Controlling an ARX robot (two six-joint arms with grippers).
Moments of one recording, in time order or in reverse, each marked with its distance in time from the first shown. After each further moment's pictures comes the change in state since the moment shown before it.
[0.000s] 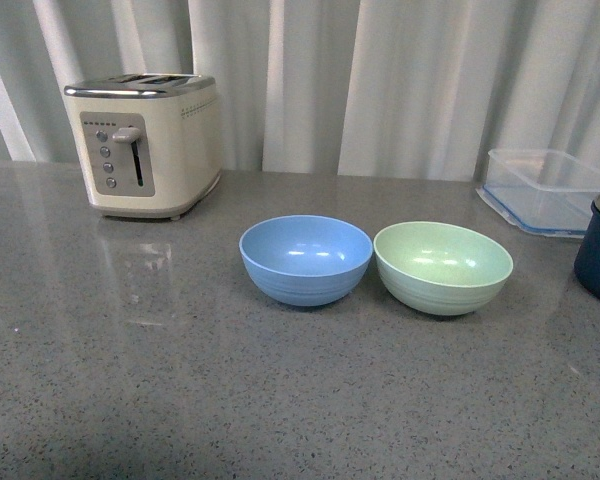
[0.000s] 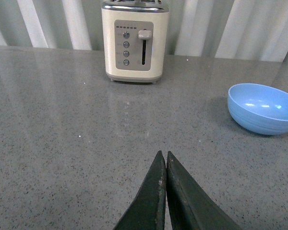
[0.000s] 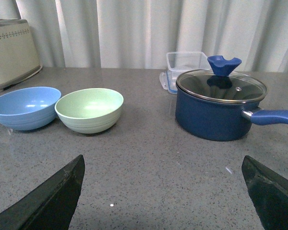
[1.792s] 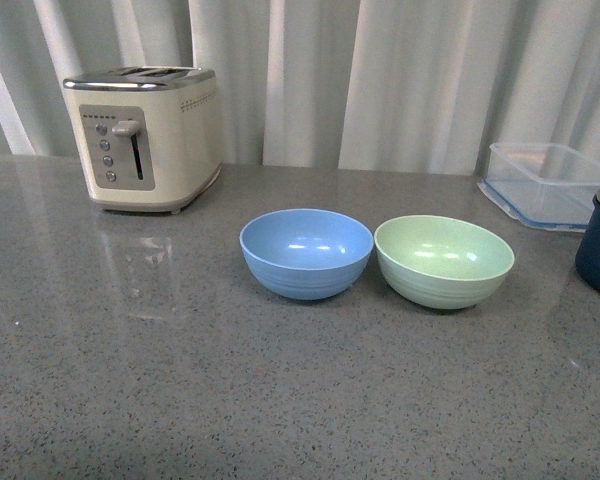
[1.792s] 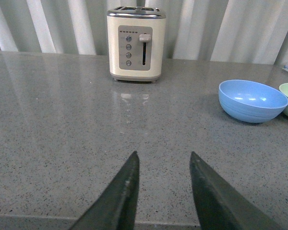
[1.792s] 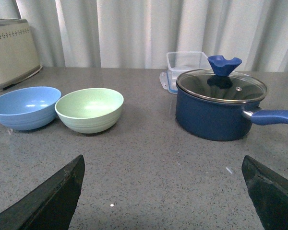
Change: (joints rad) left arm 0.000 -0.752 -0.066 -0.661 0.000 0.002; right arm 0.000 0.000 0.000 0.000 0.000 0.000
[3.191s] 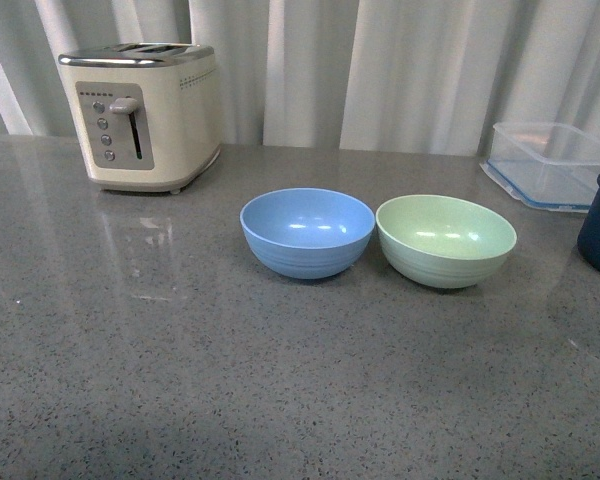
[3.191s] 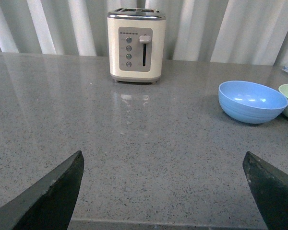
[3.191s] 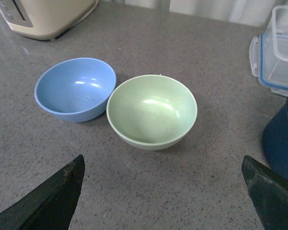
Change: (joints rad) left arm 0.000 -0.001 0.000 -0.001 0.000 0.000; right arm 0.099 1.182 0.733 0.051 -0.196 -0.067
